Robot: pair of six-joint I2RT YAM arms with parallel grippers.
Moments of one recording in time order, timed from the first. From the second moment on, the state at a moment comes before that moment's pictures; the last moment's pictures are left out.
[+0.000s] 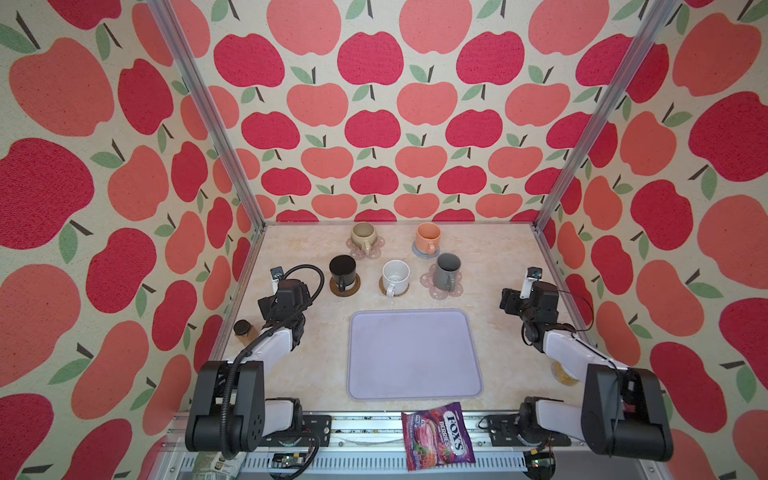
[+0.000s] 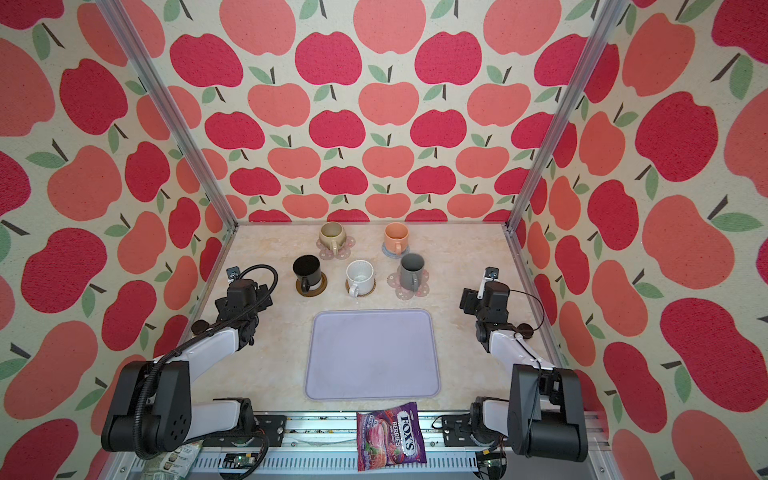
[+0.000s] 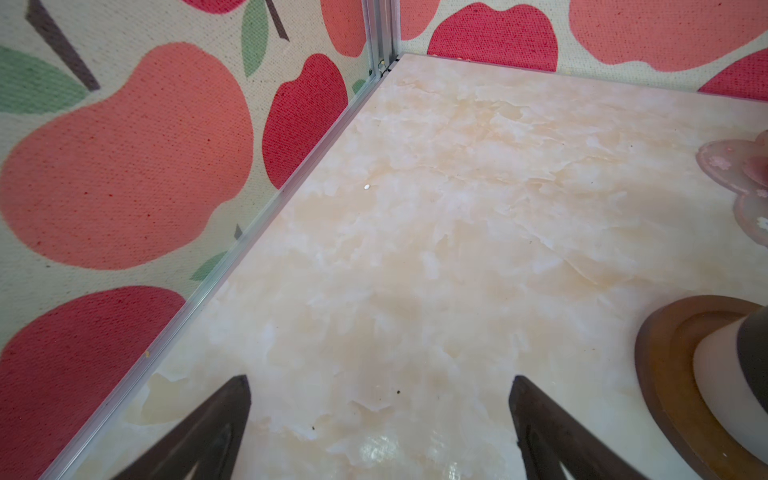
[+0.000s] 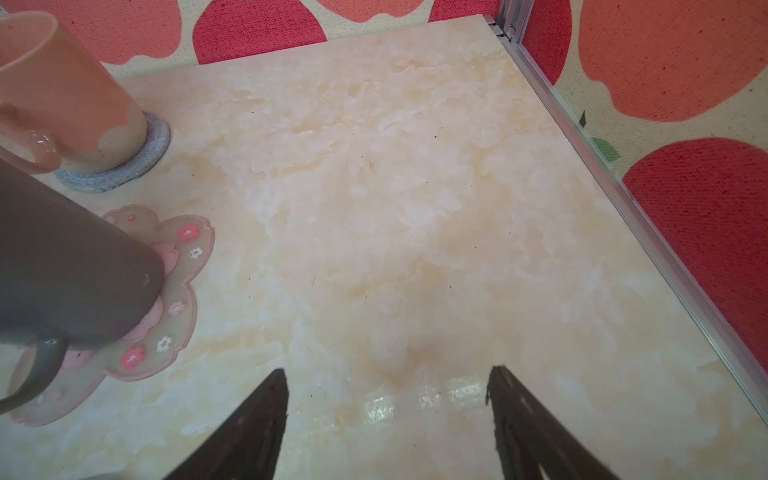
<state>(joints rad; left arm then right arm) -0.02 1.33 0.50 0.25 -0.47 -0.15 0.00 1.28 0.45 0.29 0.04 0.08</state>
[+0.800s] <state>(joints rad) 0.00 1.56 0.45 0.68 -0.37 -0.03 0.00 1.54 0.36 0.84 -0.02 -0.04</state>
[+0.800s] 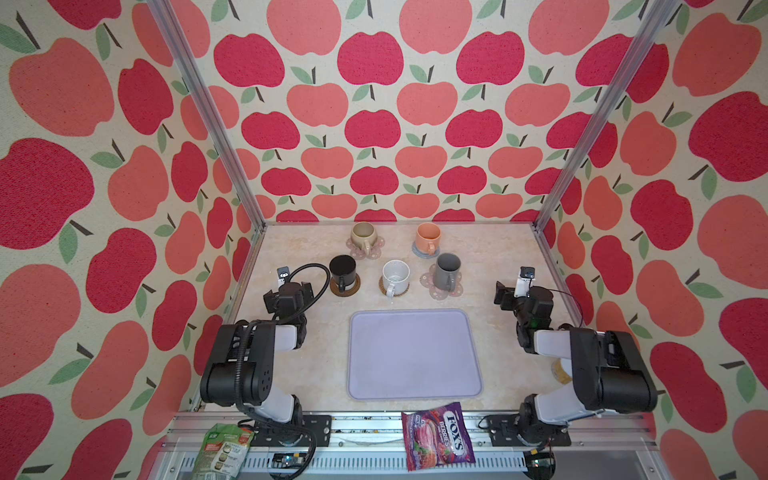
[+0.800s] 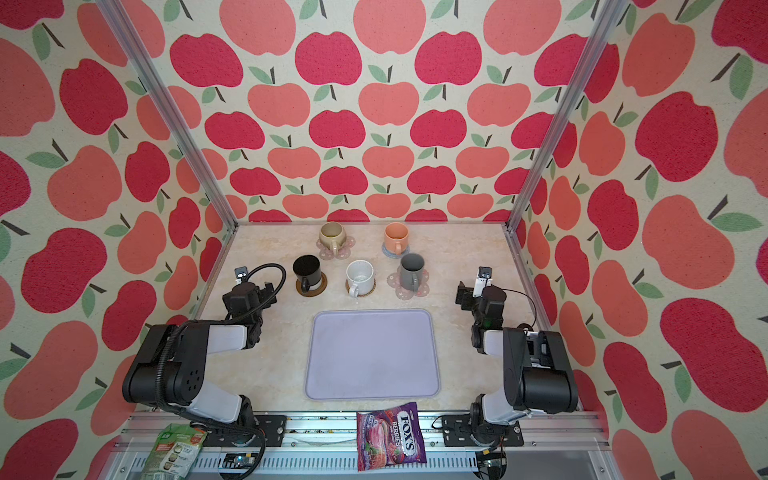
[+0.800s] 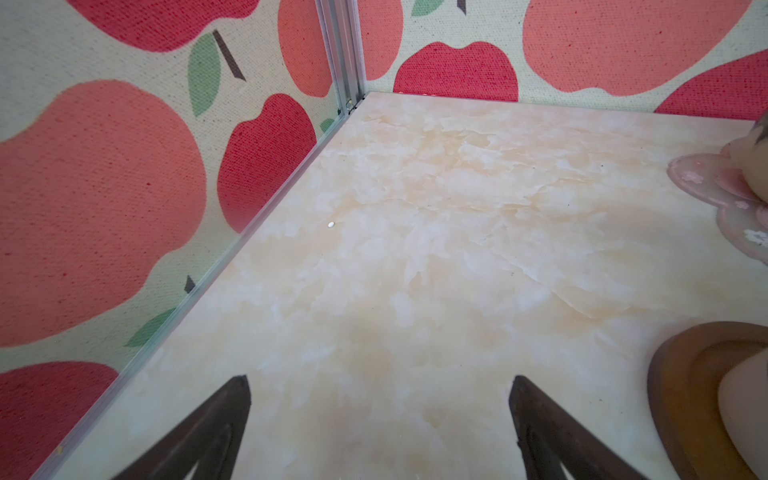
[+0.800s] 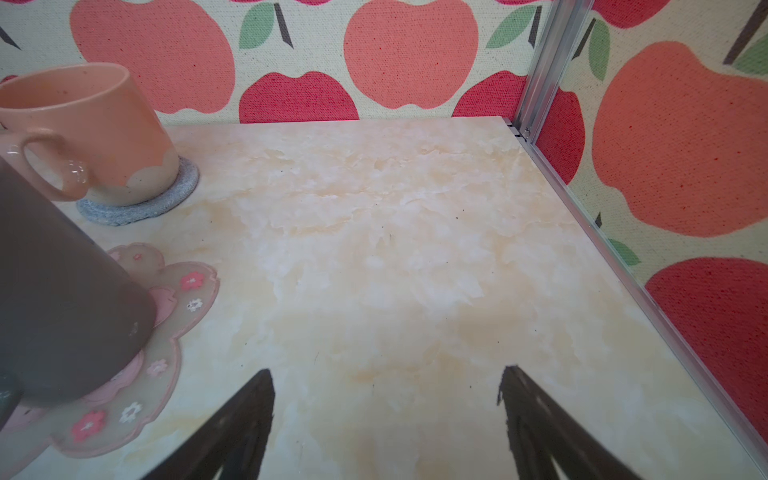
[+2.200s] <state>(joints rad) 0.09 1.60 0.37 0.84 -0.06 -0.01 0.05 1.59 0.36 0.92 -0.01 -0.10</state>
